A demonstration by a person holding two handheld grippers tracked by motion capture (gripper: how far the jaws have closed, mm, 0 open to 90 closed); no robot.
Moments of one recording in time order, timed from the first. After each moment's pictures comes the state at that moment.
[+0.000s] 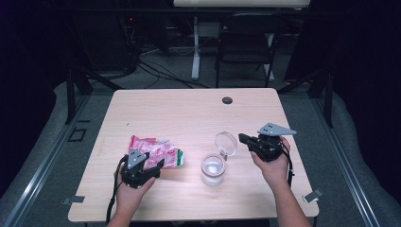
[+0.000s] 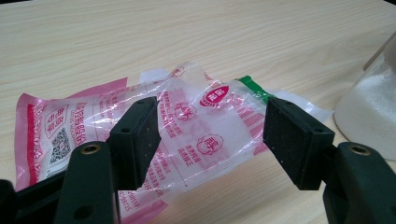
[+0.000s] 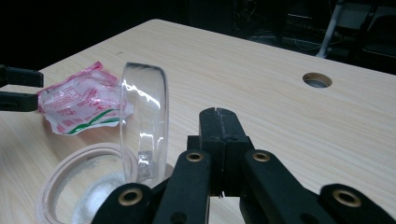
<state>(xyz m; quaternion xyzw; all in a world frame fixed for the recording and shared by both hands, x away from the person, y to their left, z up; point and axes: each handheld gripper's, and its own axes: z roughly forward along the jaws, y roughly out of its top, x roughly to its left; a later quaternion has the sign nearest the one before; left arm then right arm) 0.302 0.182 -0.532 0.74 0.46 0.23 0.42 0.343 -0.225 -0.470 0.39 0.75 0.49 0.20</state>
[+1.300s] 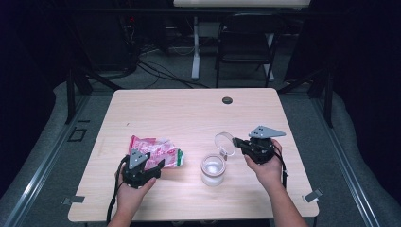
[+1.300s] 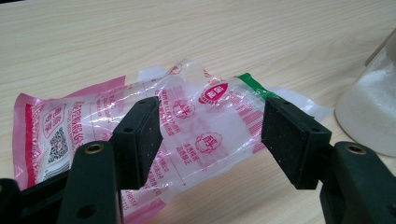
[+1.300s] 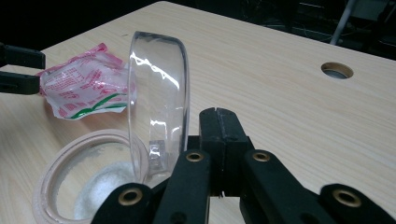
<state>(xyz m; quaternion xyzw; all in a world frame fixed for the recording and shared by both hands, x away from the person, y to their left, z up) 0.302 0.180 -0.533 0.75 0.46 0.23 0.42 0.345 -0.208 -0.482 0.38 0.77 0.47 0.19</state>
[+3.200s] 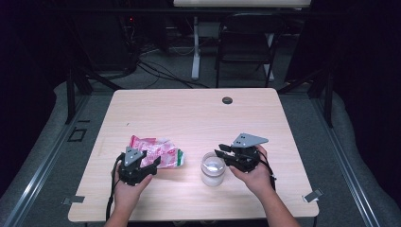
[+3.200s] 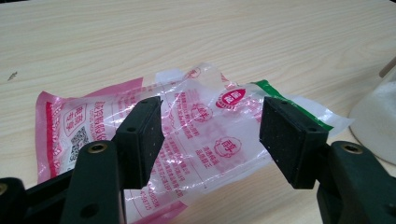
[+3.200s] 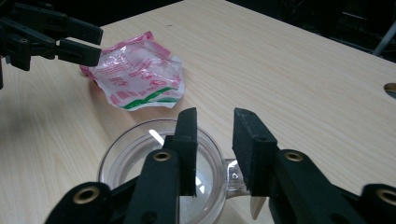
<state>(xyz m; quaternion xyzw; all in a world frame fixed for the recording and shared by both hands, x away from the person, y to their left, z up) 0.307 0.190 -0.530 0.74 0.48 0.24 0.42 0.327 -0.166 -0.484 0.31 0.81 0.47 0.17</state>
